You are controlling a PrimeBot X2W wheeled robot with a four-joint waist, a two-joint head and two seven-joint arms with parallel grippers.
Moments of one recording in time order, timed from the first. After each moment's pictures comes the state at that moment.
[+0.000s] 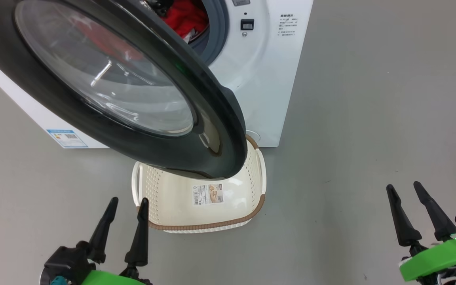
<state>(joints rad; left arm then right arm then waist) -0.08 0.04 -0.07 0.17 -0.32 -0.11 -0.25 -0.04 -0.28 0.07 0.26 0.59 0.13 -0.25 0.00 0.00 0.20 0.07</state>
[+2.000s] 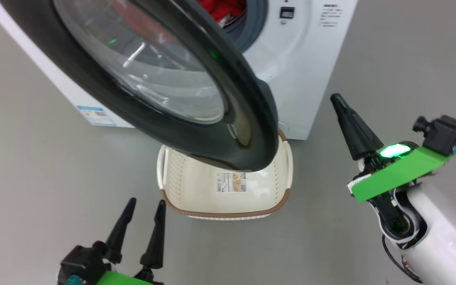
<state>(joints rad) -0.08 0.04 -0.14 0.17 -0.35 -0.11 -0.25 -0.47 -0.31 0.44 0.22 1.05 0.13 -0.26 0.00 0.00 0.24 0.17</state>
